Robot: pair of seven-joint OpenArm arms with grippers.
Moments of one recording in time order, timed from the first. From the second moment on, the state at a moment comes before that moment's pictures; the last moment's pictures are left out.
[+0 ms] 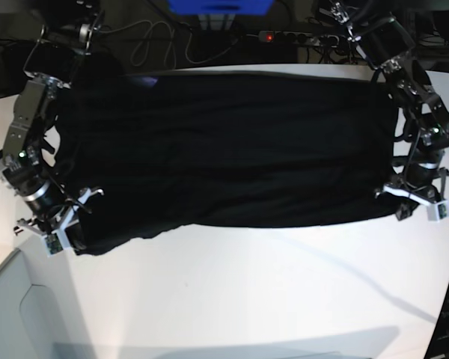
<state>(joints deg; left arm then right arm) -0.9 -13.0 -34.2 100.1 -23.0 -18.2 47.8 6.8 11.2 20.9 100.6 7.6 42.1 -42.6</state>
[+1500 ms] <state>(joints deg) 8.6 -14.4 -36.0 98.9 -23.6 -18.8 47.2 -22.0 6.6 27.1 119.4 7.5 42.3 -31.8</state>
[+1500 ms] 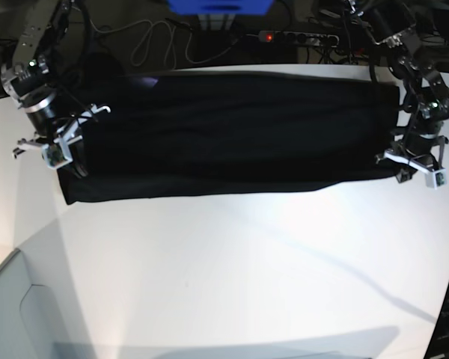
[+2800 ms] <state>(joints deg) 14.1 -13.2 -35.6 98.3 -23.7 -18.8 41.7 -17.1 7.4 28.4 100.8 7.6 44.5 -38.5</state>
